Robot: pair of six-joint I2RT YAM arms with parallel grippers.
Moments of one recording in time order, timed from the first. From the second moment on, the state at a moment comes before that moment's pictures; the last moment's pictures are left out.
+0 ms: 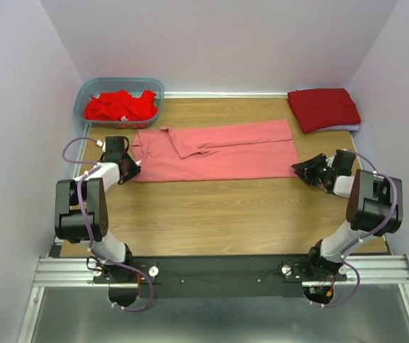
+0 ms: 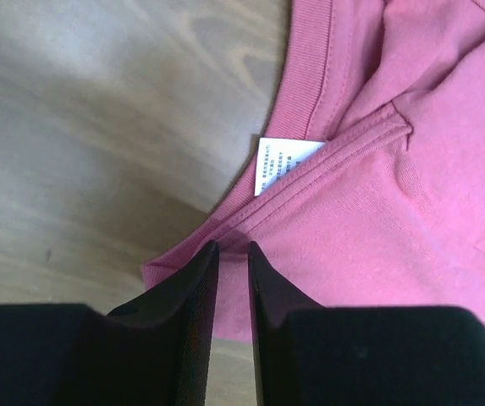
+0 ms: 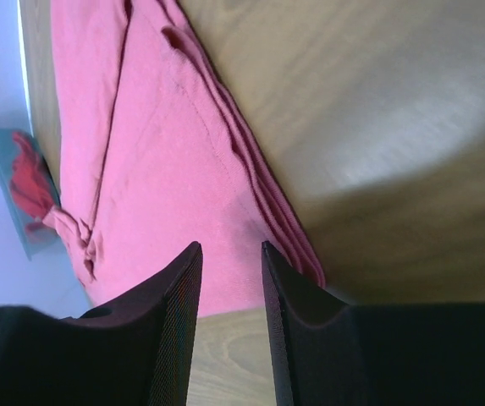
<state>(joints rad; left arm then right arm) 0.07 1.63 0.84 -0.16 -0.01 -0.61 -0.28 1.71 0.62 0.35 -0.51 0.82</state>
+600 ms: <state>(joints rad) 0.08 1.19 0.54 -0.29 0.13 -0.66 -0.58 1.20 0.44 0.02 -0.43 0.78</state>
